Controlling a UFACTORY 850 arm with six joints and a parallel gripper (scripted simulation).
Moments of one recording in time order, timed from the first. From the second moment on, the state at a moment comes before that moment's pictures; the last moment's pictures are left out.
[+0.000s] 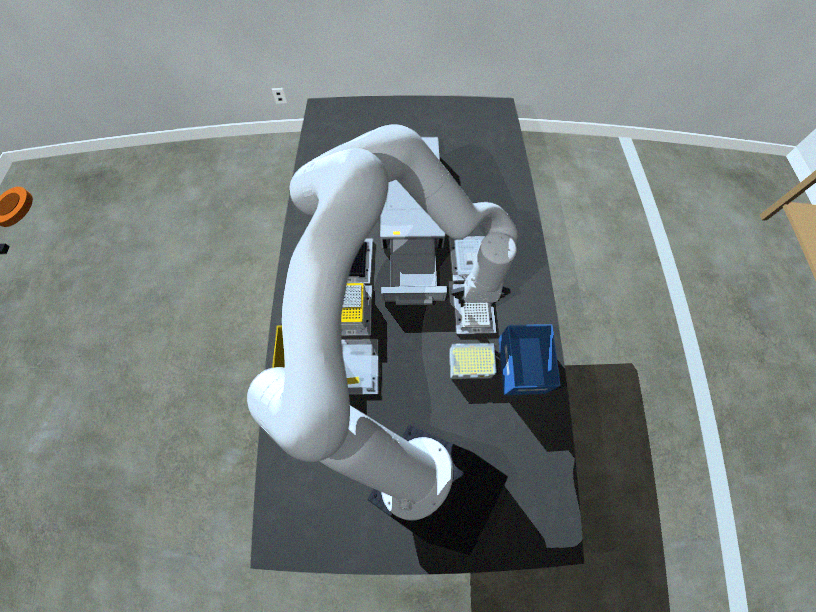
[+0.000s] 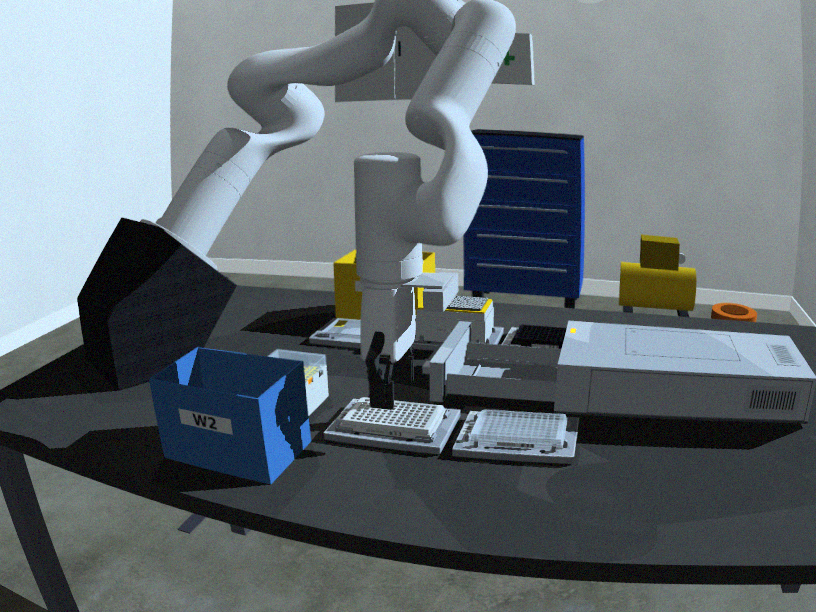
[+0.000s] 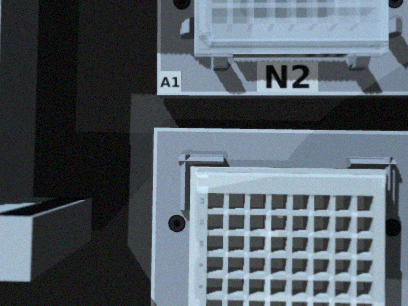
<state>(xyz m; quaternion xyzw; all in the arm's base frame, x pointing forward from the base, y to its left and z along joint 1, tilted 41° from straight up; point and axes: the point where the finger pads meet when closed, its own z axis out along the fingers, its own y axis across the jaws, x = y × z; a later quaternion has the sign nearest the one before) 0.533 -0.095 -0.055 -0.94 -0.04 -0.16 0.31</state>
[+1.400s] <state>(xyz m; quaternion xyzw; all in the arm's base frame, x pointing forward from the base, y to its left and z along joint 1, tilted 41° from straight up) 0.540 -0.080 -0.073 -0.94 -0.04 -0.16 0.31</state>
